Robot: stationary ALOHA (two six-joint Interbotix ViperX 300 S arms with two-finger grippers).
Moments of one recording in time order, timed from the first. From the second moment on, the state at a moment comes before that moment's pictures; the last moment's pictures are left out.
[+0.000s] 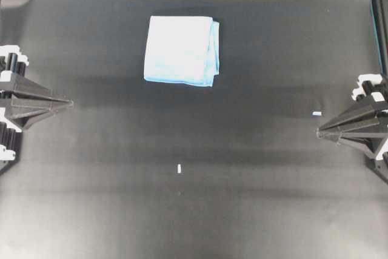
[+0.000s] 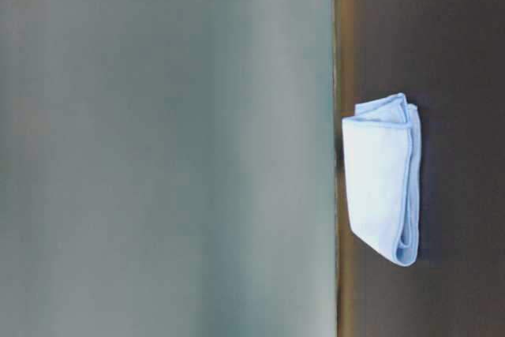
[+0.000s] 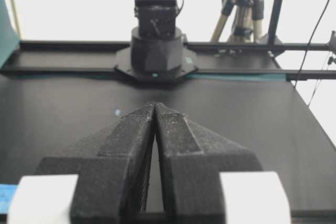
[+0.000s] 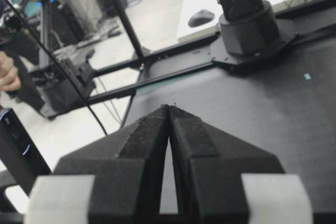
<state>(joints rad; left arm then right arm) 0.00 -0.96 1.17 0.00 -0.29 0.00 0.18 -0.97 1.18 0.00 -0.29 0.40</state>
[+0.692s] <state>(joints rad) 0.21 -0.34 0.94 0.04 -0.36 -0.13 0.18 -1.01 1.18 0.00 -0.09 0.40</state>
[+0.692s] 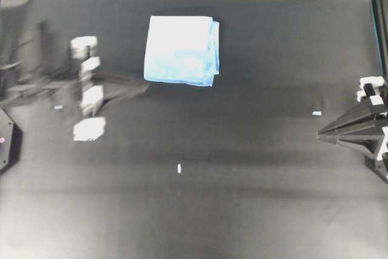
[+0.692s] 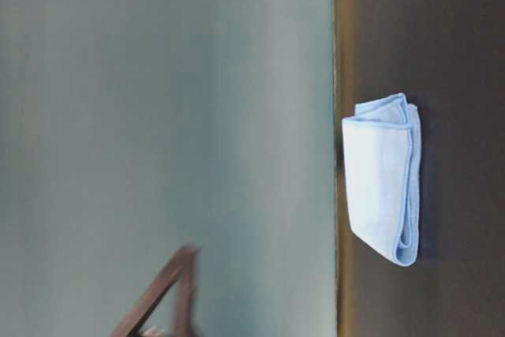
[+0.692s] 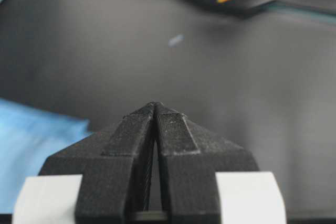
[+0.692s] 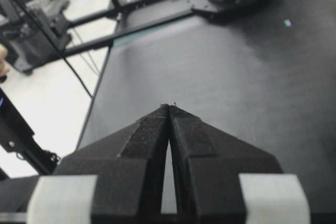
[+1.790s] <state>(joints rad) 0.48 0.36 0.44 0.04 -0.06 -0.13 0.18 -1.04 1.18 0.00 -0.08 0.40</state>
